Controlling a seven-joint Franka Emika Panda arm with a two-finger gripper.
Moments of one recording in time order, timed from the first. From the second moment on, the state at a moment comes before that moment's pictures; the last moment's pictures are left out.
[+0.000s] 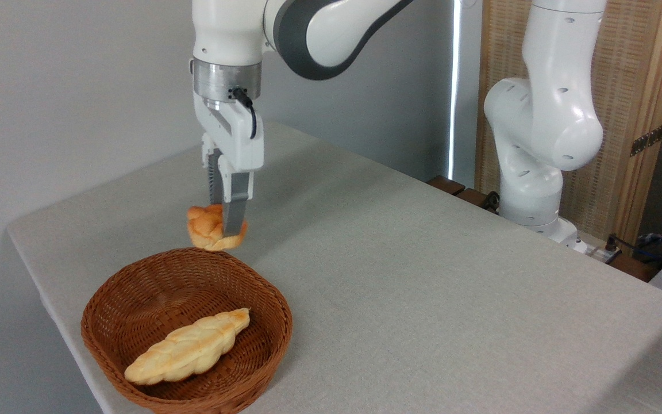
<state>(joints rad) -0.38 -0.14 0.09 -2.09 -0.02 2.21 0.69</state>
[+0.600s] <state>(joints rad) -0.38 -0.04 0.12 -2.09 -0.02 2.45 0.57</state>
